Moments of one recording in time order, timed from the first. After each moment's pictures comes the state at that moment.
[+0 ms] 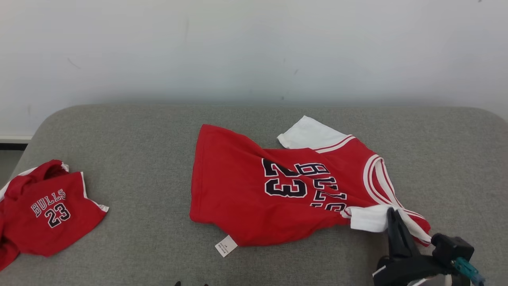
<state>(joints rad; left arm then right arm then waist) 0.02 0.05 -0.23 0.49 -0.20 -0.11 -0.26 -0.11 -0.07 -0.03 0.44 0.36 0.13 -0.26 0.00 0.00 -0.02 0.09</state>
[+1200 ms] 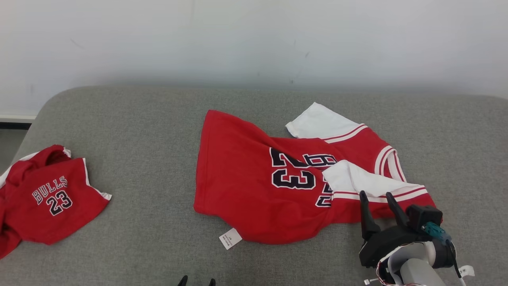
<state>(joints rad) -0.01 0.05 -0.27 0.52 -0.23 -0.11 -0.26 -0.37 -0.06 -0.07 0.77 0.17 0.13 -0.26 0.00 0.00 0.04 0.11</state>
